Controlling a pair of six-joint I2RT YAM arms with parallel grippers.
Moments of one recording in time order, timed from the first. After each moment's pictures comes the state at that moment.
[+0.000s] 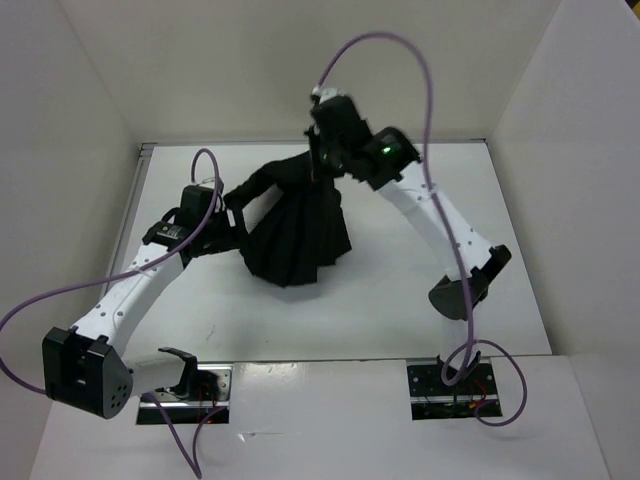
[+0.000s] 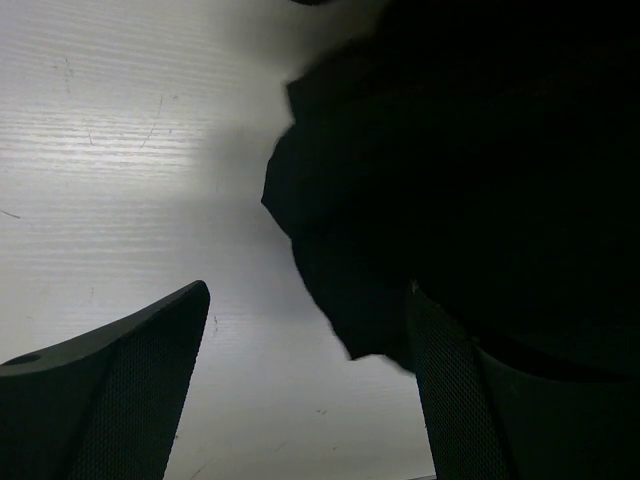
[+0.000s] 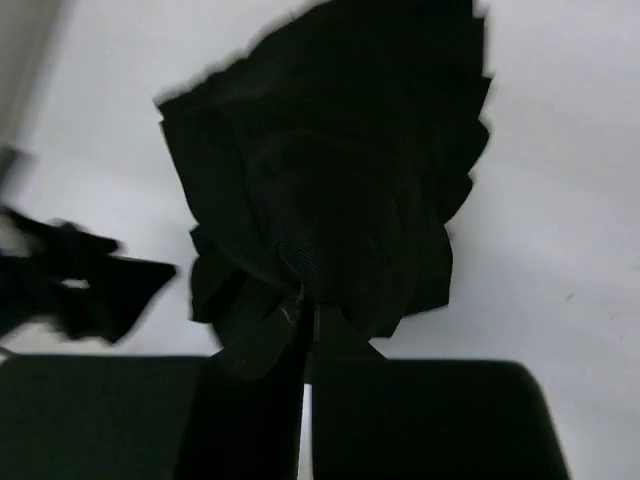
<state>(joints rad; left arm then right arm) -0.26 1.20 1.00 -0.62 -0.04 -0.45 0.76 1.91 2.48 -1.12 0.24 0.38</state>
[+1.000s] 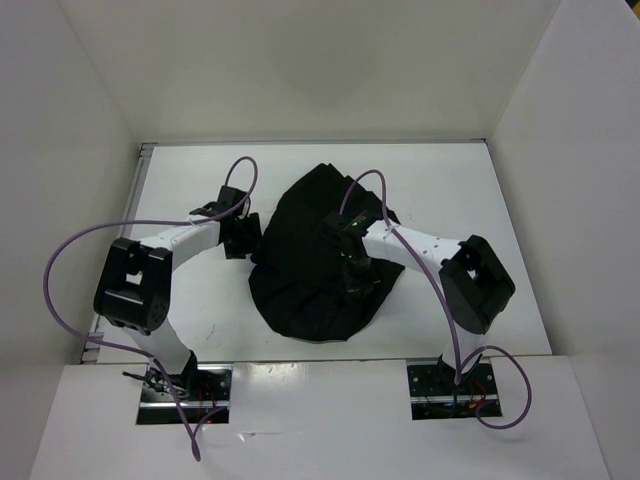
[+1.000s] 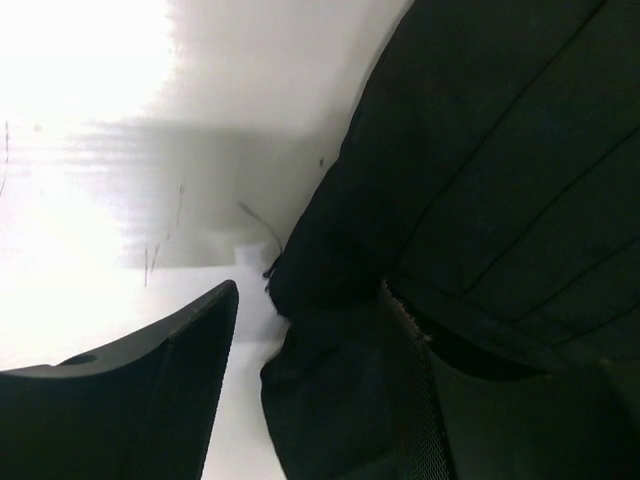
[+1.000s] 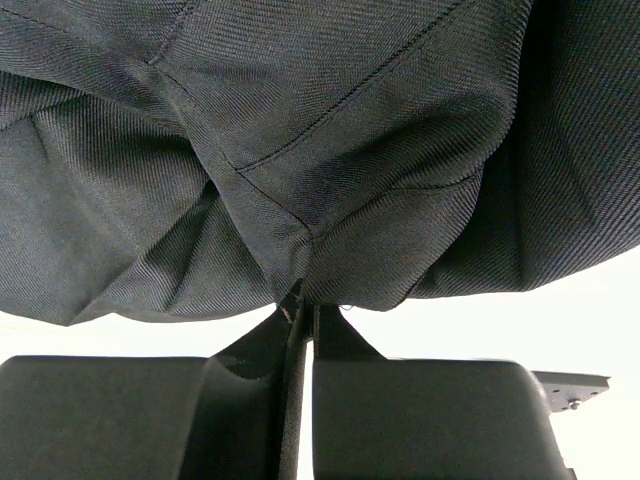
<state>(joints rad) -0.25 1.68 1.02 -0.43 0.06 -0.48 0.77 1.75 1.24 -1.03 0.07 0.54</state>
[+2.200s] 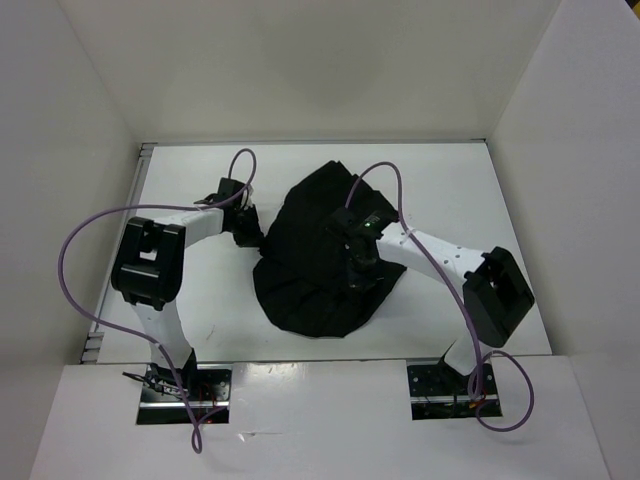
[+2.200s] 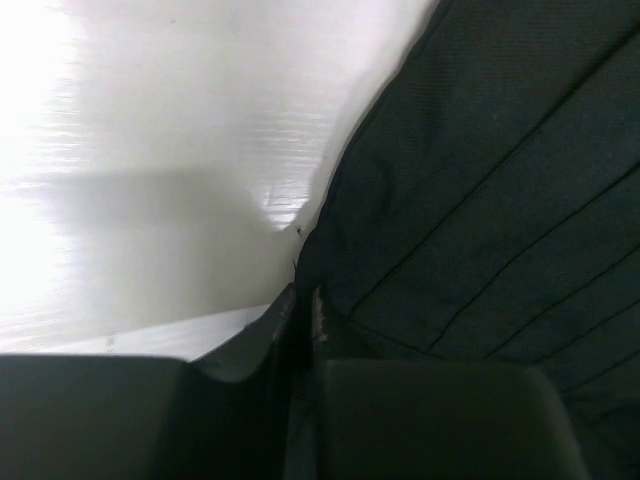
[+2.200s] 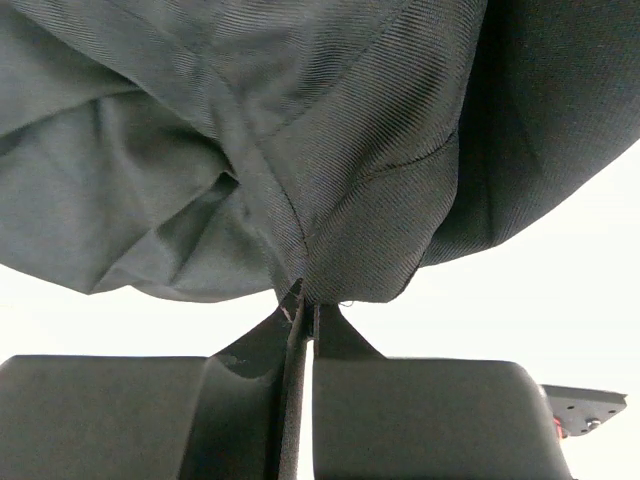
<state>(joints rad) -0.20 1.88 1.14 -0.33 0.23 -0.49 0.77 1.64 1.21 -1.00 0.10 0.57</state>
